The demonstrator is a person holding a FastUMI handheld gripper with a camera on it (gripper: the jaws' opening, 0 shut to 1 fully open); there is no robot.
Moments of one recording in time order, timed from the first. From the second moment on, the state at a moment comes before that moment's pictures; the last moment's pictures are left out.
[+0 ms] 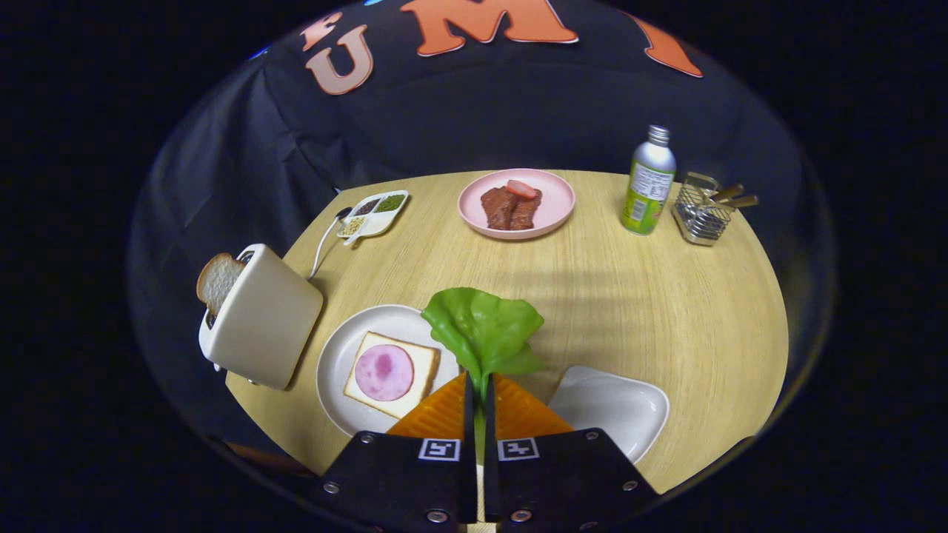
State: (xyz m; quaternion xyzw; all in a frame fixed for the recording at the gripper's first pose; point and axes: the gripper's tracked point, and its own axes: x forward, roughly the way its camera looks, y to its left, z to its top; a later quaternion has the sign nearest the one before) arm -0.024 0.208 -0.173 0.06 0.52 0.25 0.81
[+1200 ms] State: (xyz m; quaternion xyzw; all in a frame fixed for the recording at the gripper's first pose) arm -0.059 0.327 -0.197 0.00 0.57 0.35 0.74
